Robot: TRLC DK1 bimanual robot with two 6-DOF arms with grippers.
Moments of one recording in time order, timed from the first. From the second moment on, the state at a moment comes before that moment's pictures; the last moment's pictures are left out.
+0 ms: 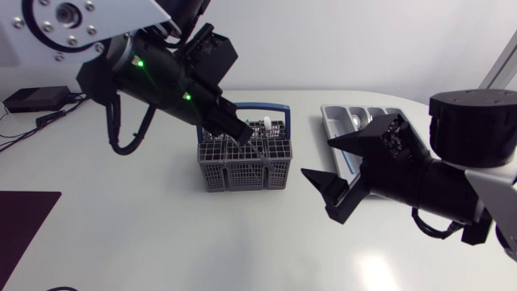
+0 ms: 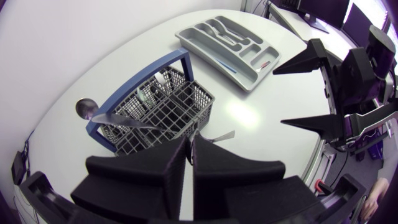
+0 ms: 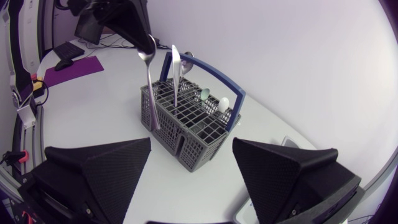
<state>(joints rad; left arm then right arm) -0.67 1.53 1.43 -0.78 0.05 0.10 0.57 0.96 0.59 -0.08 -0.09 -0.29</state>
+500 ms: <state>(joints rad) -0.72 1.60 1.40 -0.63 0.20 0.08 0.75 1.07 0.55 0.13 0.09 -0.33</state>
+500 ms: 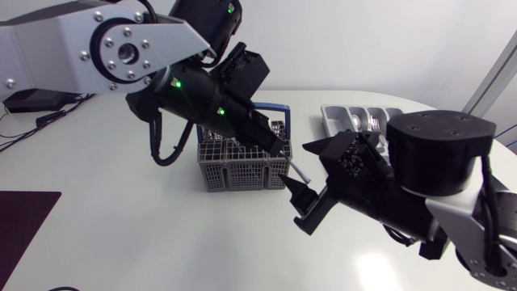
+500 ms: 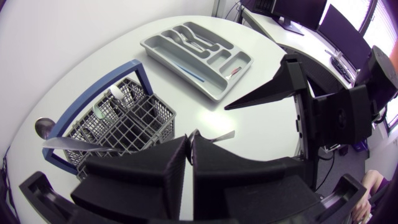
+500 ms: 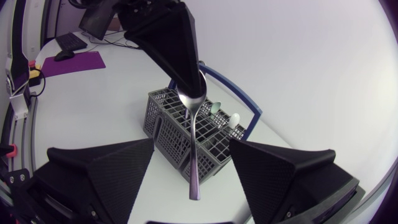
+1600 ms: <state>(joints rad) -0.74 1.60 1.36 -0.62 0.21 0.08 0.78 1.19 0.60 0.17 0.14 -0.35</state>
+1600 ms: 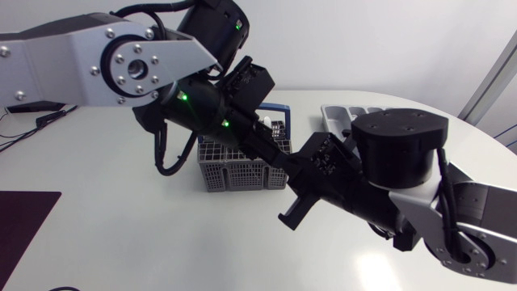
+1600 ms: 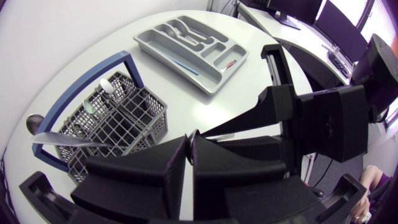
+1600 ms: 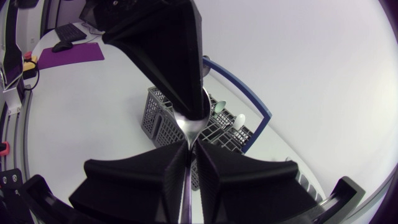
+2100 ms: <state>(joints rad) -0.75 1.60 1.37 -0.62 0.21 0.07 0.80 1.14 0.60 0.08 0.13 -0.37</state>
